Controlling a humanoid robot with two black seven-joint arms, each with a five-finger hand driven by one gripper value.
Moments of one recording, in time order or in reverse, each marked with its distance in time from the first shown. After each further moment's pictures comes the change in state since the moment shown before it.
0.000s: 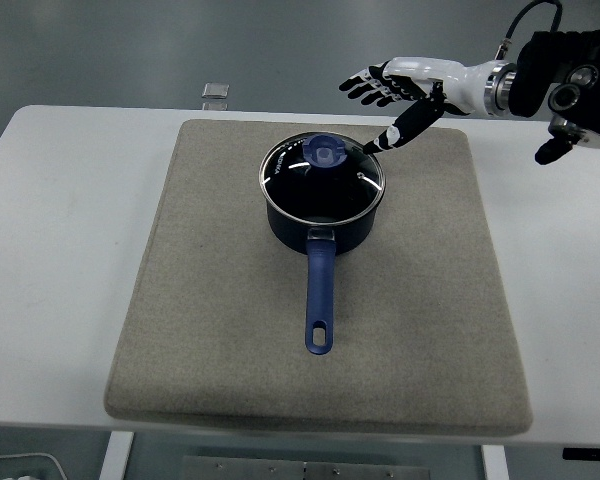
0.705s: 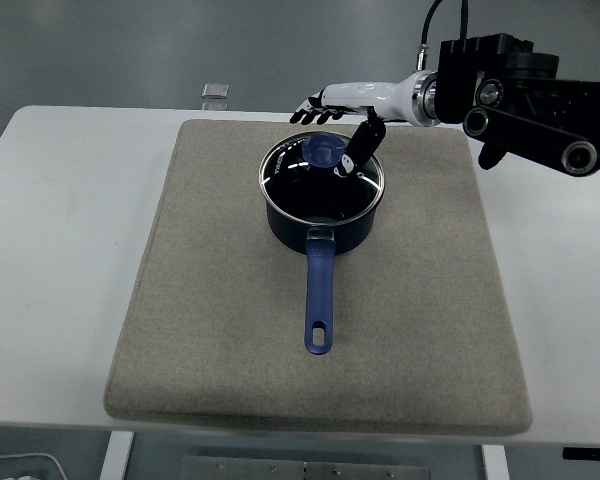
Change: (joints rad) left arm 0.000 0.000 0.000 0.000 -0.001 0.000 0.000; right arm 0.078 0.149 -0.158 -0.011 -0.112 -0.065 0.000
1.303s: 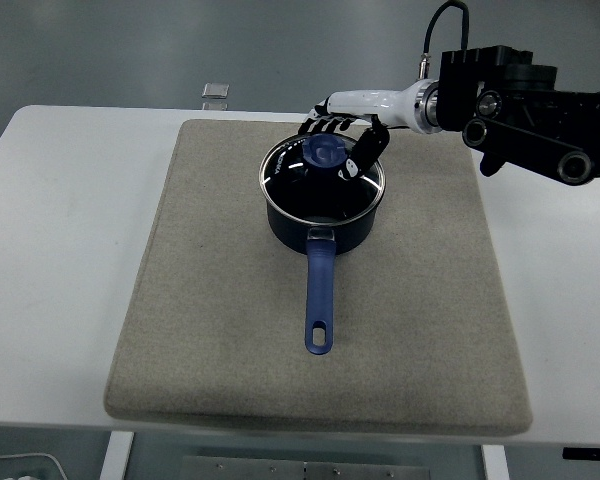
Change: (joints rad) left arm 0.000 0.000 0.000 0.000 0.000 0.000 0.000; right arm -0.014 0.020 0.002 -0.009 -0.020 -0.008 0.000
